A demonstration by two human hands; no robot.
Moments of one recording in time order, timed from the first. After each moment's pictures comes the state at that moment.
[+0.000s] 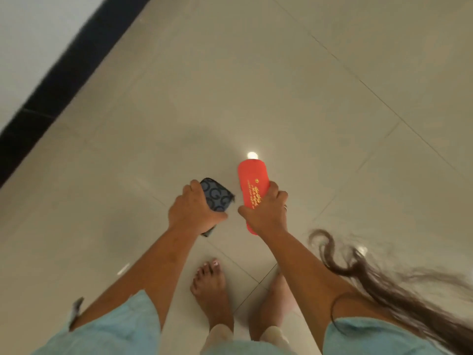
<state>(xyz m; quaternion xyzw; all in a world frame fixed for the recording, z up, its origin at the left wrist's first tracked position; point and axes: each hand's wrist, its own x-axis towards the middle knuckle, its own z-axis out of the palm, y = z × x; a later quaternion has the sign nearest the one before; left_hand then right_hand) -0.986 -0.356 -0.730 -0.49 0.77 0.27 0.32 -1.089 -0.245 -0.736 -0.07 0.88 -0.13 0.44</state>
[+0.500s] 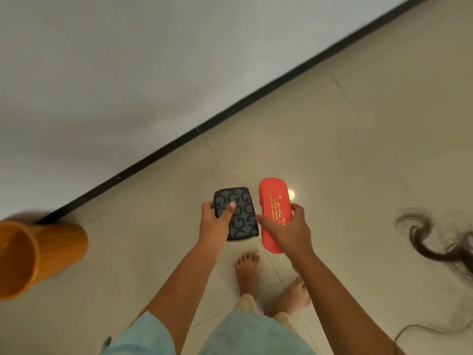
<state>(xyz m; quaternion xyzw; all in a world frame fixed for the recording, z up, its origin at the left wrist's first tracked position) -0.893 -0.374 -0.450 -0.74 0.29 0.58 -0.14 -1.032 -0.308 -0.455 -0.13 0.78 -0.27 0.55</state>
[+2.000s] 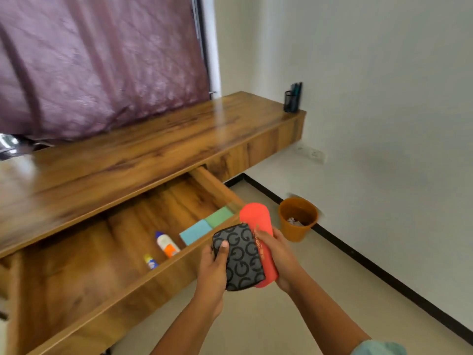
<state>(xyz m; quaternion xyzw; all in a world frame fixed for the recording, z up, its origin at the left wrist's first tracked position) -0.531 0.234 0.008 -0.64 -0.01 0.21 -0.74 -0.569 0.098 -0.009 -0.52 0.29 -0.06 0.80</state>
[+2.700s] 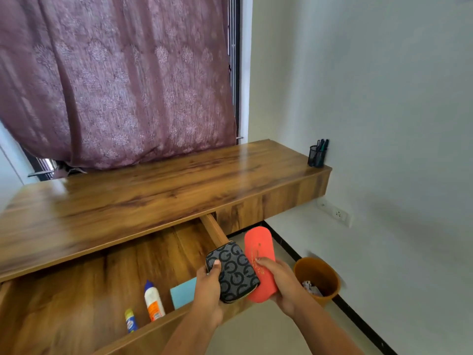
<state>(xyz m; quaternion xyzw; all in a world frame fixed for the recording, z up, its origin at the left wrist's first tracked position) -0.443 0.151 0.034 -0.53 -0.17 0.18 -0.81 -0.474 0.002 0.017 -0.57 0.25 0.02 0.78</state>
